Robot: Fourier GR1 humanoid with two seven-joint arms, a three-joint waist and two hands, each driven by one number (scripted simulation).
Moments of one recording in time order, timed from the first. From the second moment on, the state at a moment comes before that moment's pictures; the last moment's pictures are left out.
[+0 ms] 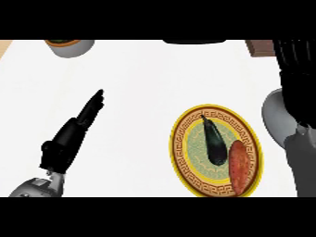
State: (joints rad) left arm -0.11 0.29 -0.30 -1.68 0.04 0.08 0.17; right arm -0.42 -0.22 -0.05 -1.69 -0.41 0.06 -0.15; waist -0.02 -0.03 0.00
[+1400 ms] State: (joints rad) left arm -0.05 0.13 -0.23 -1.57 0.09 0.11 -0.11; right arm -0.49 -0.61 0.05 -1.07 -0.16 0.66 -0.10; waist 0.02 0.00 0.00
